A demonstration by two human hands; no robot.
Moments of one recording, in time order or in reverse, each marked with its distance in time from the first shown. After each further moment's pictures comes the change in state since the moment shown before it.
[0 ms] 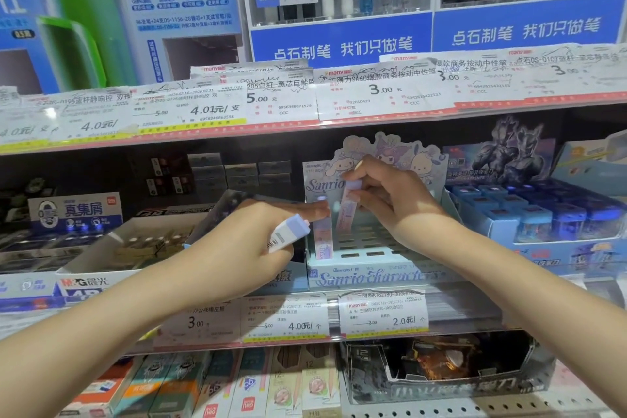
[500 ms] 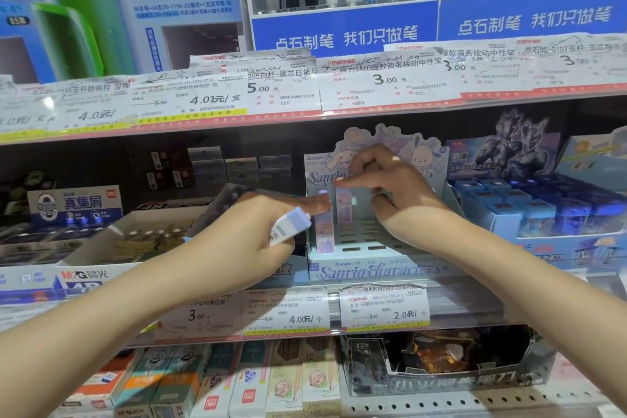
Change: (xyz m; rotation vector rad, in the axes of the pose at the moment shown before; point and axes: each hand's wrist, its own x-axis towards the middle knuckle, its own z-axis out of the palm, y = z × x) left_hand 0.000 -0.001 -0.001 0.017 -0.013 0.011; right_hand 0.005 0.007 0.001 -0.180 0.006 -0.177
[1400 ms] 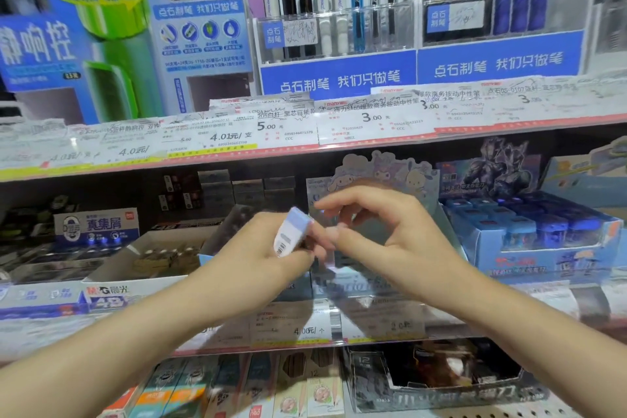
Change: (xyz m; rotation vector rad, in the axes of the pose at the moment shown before) left_hand -0.014 0.028 -0.002 -0.415 0.089 -0.033; right_hand -0.033 -0.075 -0.015 0.294 0.050 -0.016
